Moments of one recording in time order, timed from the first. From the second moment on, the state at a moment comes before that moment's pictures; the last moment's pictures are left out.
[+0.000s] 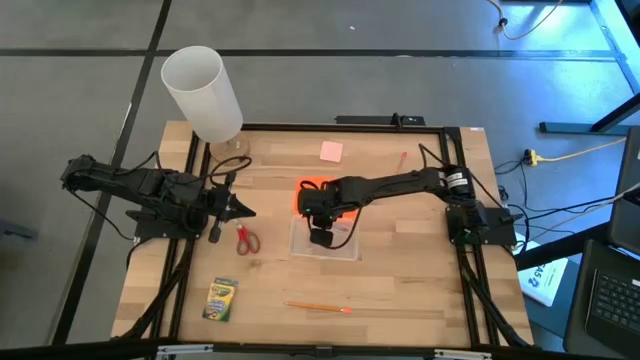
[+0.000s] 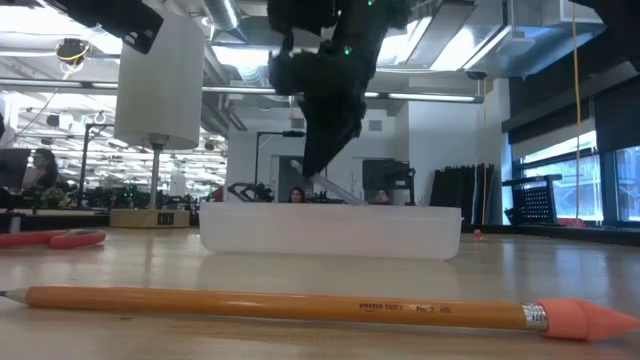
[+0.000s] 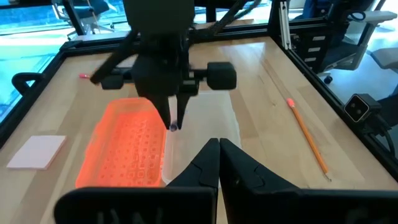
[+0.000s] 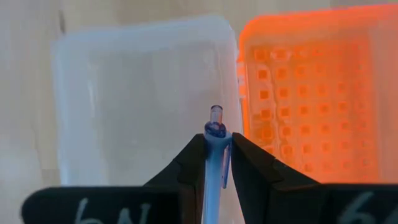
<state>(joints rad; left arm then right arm) -0.21 0.56 0.59 -0.41 -0.11 -0.01 0.04 2.10 1.72 -0.84 0.05 0.19</state>
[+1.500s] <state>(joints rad) -0.21 0.56 0.59 -0.41 -0.17 -0.02 0.02 2.16 1.79 -0.90 0.05 0.13</state>
